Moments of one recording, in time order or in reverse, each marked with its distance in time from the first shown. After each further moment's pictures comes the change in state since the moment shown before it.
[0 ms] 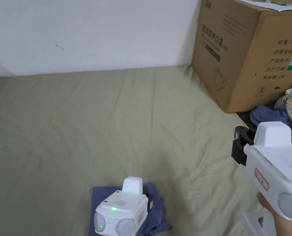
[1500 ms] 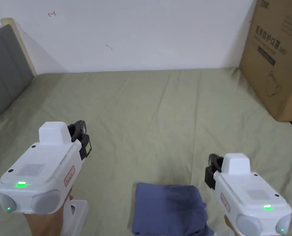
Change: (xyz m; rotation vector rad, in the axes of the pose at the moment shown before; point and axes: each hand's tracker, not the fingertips) left arm -0.151 0.099 0.196 0.470 0.399 -0.011; right arm -0.132 -0.088 -0.074 -0.094 0.248 -0.039
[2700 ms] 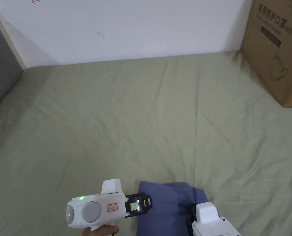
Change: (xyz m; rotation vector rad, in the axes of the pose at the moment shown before) left arm 0.034 -0.186 -0.121 -0.857 -0.348 0.320; right arm -0.030 -0.146 -0.059 -0.280 0.042 0.098
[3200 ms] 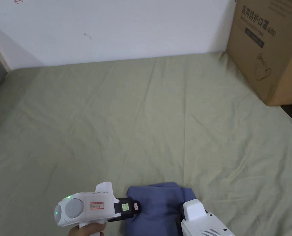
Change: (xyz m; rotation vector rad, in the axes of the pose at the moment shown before) left arm -0.019 0.006 -0.011 -0.097 -0.190 0.077; right arm 0.002 0.008 0.002 -0.022 0.020 0.045
